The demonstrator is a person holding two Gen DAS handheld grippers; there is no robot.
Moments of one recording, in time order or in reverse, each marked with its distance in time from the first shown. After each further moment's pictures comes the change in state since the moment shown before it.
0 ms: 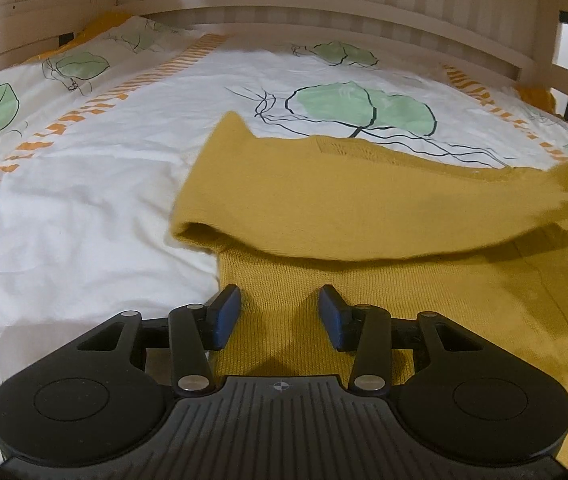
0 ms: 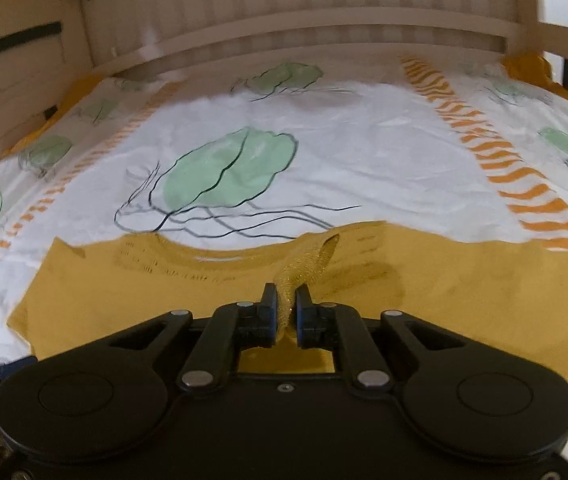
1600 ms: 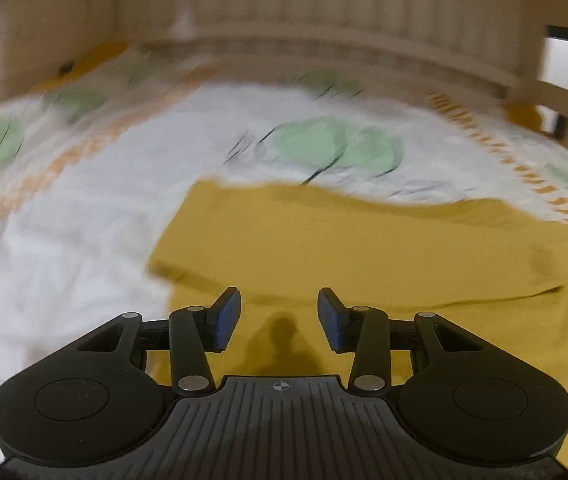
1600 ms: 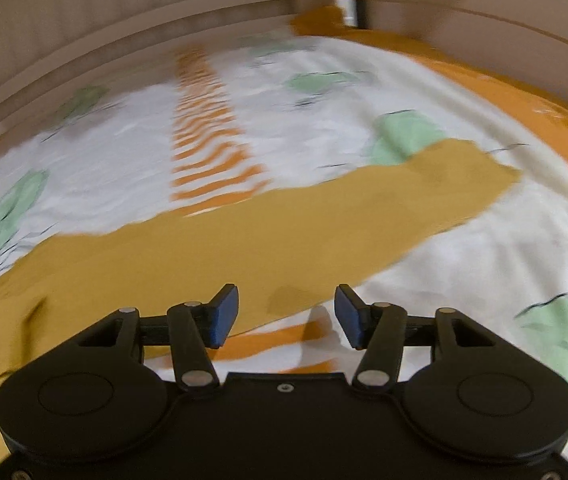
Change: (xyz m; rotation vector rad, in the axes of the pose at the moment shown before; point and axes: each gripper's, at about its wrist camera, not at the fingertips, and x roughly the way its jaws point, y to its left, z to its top) left arm -0.046 -0.052 0.020 0.031 -0.091 -0.011; right arm -0.073 -0.239 -0.028 0.295 0.022 -0.386
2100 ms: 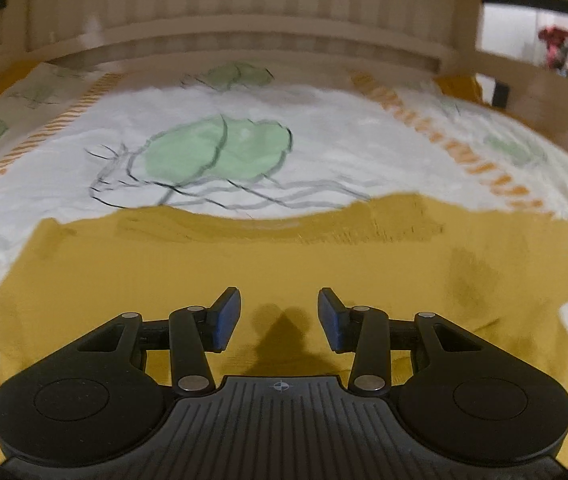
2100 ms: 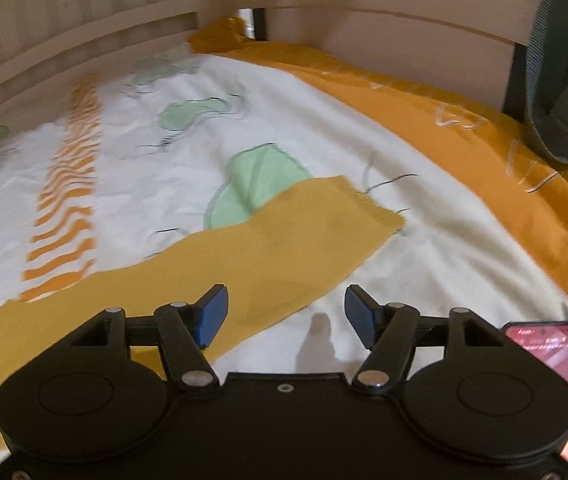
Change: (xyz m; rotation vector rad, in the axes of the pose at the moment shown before) left arm 0.070 -0.096 0.018 0.109 0.055 -0.146; right arm 0.039 -0.084 0.046 0.092 -0.019 -0.199
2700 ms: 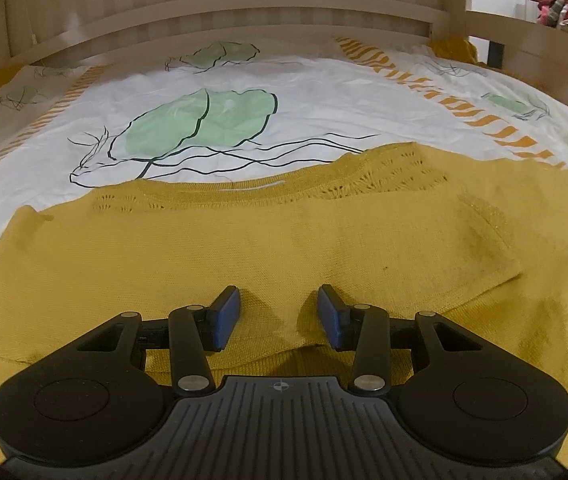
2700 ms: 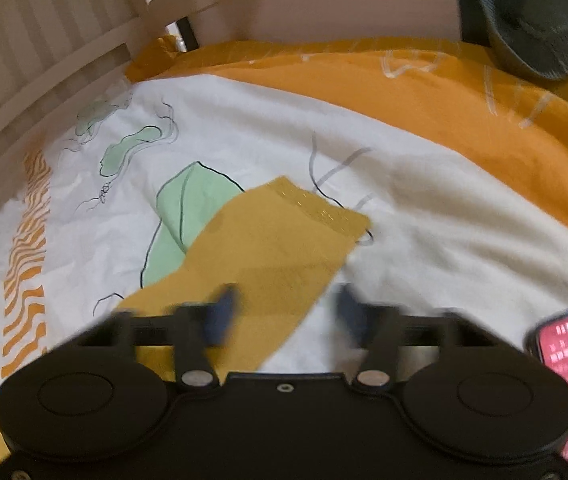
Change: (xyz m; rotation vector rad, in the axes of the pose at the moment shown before) left arm 0.019 -0.014 -0.015 0.066 0.048 0.024; right arm 0.048 -0.035 0.017 0.236 0.012 0.038
